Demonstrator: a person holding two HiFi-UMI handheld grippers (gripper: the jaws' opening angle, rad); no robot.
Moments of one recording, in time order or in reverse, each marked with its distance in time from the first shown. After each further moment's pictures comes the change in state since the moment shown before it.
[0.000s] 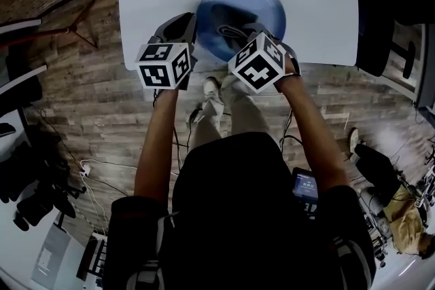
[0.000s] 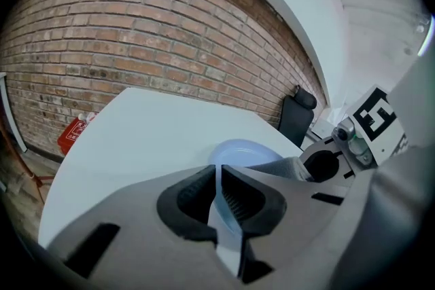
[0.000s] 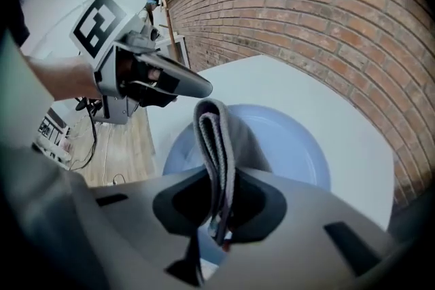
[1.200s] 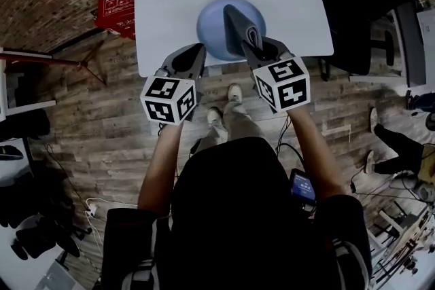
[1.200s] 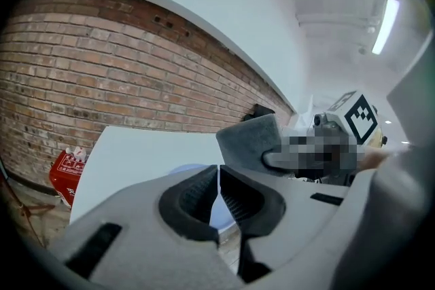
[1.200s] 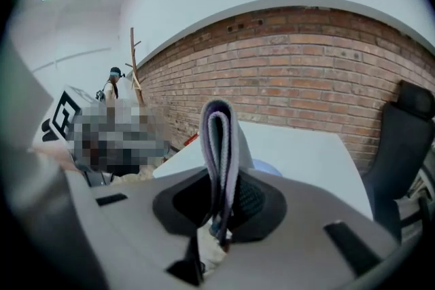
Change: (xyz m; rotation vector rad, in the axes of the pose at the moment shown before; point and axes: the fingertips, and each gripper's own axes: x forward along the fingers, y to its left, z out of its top) left arm -0.138 -0.115 0.034 0.160 -0.161 -0.176; right arm -0.179 0.028 0.018 0.400 -0.488 -0.245
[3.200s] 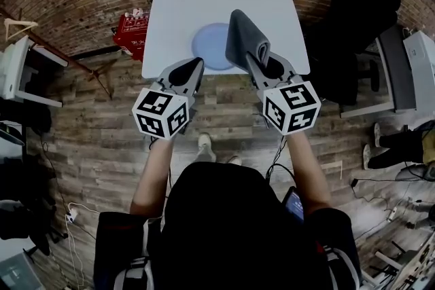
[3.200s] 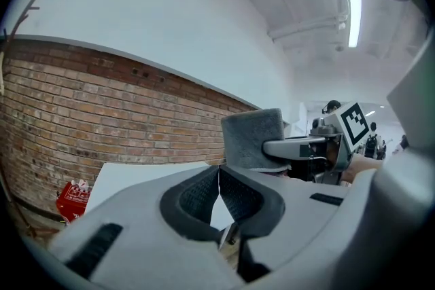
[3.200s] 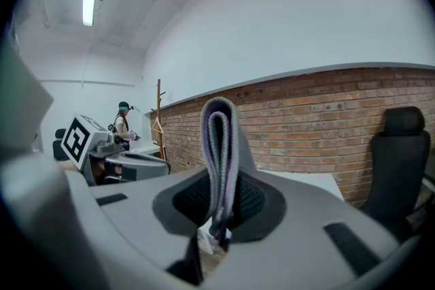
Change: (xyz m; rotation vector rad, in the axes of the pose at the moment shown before) left arm -0.093 -0.142 0.065 0.127 -0.199 0.016; right arm -0.188 0.017 0.055 -0.027 -0.396 0.057
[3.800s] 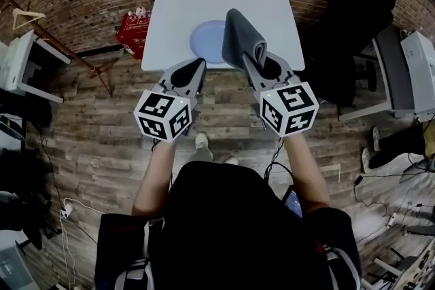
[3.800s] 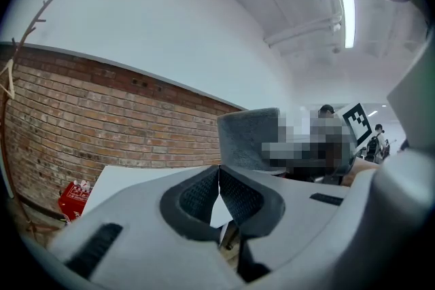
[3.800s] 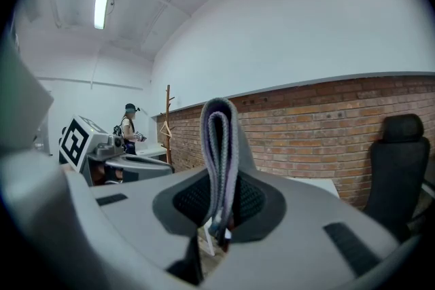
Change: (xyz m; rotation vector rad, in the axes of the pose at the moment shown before) left arm -0.028 -0.059 0.000 0.012 -0.058 0.032; right arm -0.055 0.021 0.004 -0.035 -0.048 0.037
